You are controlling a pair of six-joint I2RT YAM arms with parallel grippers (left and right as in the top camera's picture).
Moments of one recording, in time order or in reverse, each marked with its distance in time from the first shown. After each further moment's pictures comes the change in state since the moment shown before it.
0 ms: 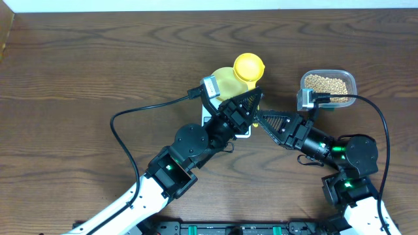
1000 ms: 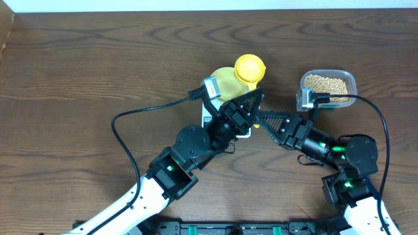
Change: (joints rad) left arm -0.014 0.000 0.000 0.000 -0.015 -0.022; right arm 0.000 0.000 0.000 0.000 -0.005 0.015
